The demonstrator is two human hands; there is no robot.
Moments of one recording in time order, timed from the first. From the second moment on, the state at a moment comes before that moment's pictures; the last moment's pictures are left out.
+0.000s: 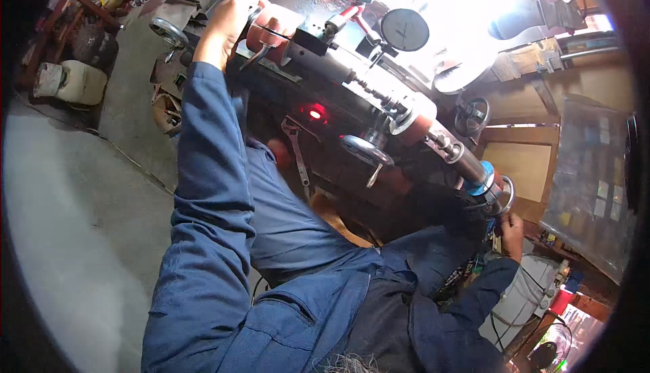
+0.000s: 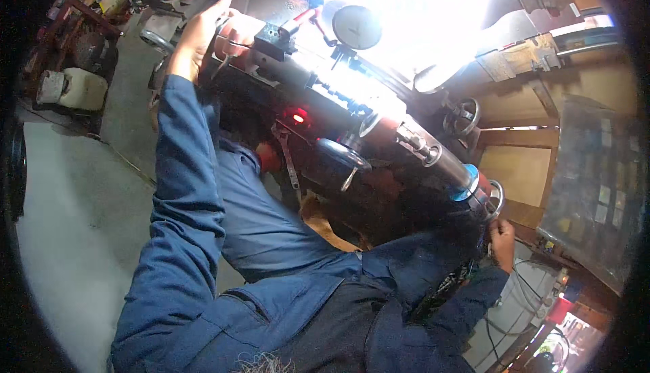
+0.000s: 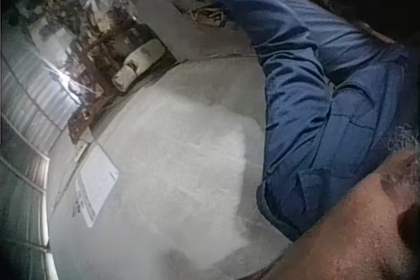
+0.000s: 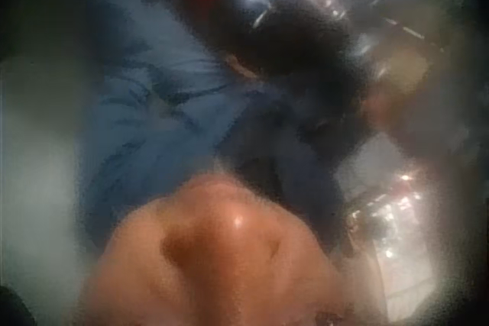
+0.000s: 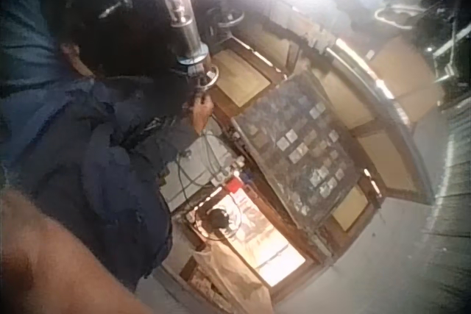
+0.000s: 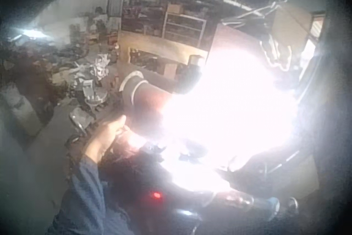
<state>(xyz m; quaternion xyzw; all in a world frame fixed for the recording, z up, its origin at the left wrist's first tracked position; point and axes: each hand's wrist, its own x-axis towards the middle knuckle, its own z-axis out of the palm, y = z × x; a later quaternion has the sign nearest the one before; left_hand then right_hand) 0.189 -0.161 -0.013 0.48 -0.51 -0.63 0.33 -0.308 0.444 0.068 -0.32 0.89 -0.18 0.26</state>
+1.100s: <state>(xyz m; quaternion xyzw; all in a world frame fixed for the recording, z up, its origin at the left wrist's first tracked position) 0.174 -0.148 0.010 0.46 -0.55 -0.66 0.23 -0.316 0.389 0.045 -0.34 0.86 -0.30 0.21</state>
